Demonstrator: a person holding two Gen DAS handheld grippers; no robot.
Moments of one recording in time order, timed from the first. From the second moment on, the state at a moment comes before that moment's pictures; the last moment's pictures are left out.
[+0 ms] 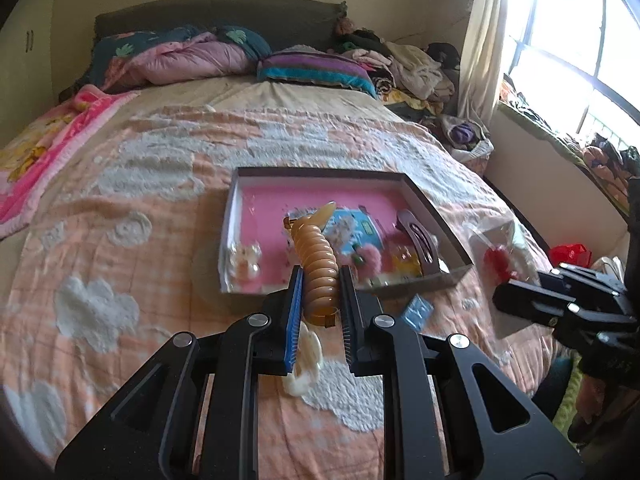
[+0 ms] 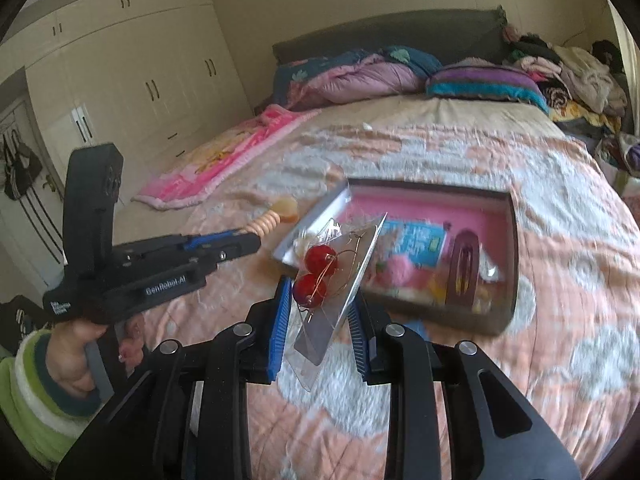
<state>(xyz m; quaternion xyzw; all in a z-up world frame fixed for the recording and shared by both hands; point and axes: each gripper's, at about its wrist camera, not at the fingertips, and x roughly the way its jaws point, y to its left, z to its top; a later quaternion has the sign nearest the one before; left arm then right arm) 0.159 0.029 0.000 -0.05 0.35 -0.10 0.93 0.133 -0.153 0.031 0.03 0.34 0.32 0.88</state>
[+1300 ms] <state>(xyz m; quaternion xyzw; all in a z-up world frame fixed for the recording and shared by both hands) 0.244 -0.020 -0.042 -0.02 0.39 -0.14 0.91 0.219 -0.212 0.018 0.07 0.33 0.21 0.92</state>
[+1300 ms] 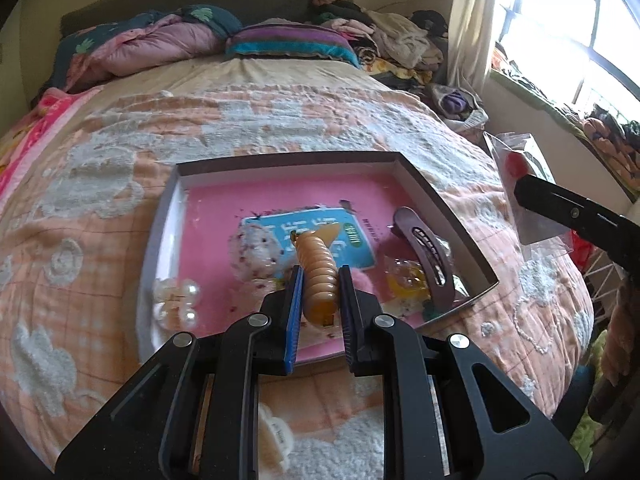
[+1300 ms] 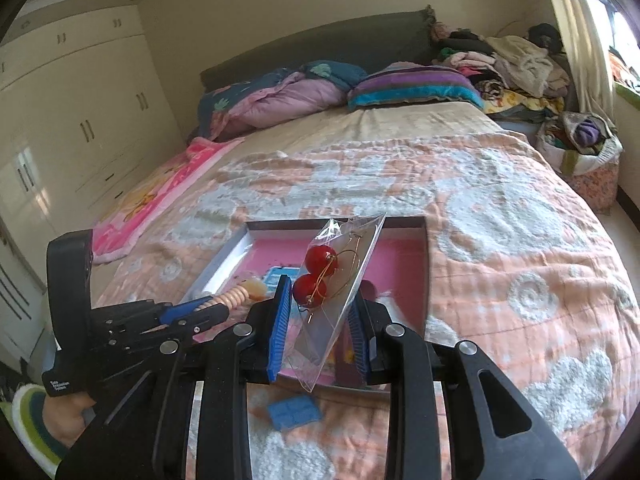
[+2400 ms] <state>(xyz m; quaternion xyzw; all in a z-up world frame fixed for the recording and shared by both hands) 0.258 -0.013 -0.062 -0.01 0.41 -0.11 0.91 0.254 -0.164 -0.032 0.01 0.38 0.20 0.90</state>
